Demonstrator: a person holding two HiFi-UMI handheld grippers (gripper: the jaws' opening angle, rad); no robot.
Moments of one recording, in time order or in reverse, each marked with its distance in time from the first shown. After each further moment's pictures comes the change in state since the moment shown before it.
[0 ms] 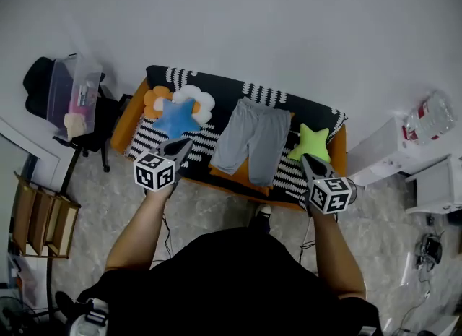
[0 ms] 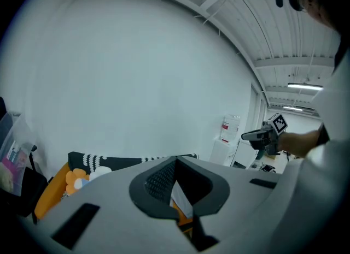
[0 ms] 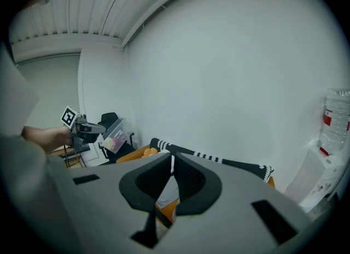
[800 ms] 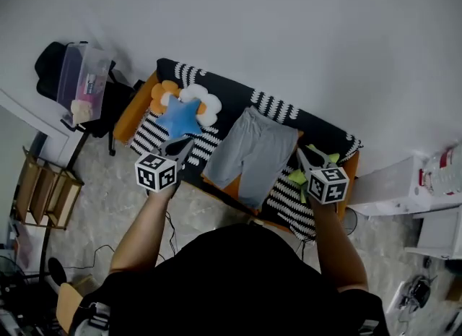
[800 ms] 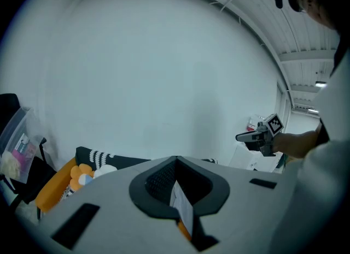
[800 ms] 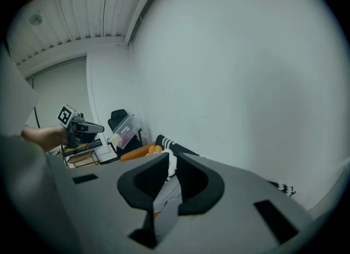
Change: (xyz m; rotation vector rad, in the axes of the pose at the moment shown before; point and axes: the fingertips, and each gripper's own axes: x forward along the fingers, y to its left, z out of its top) left arm 0.145 0.020 0.038 -0.089 0.032 0.194; right arm 0.168 -0.145 0.050 -0.034 0.082 0.217
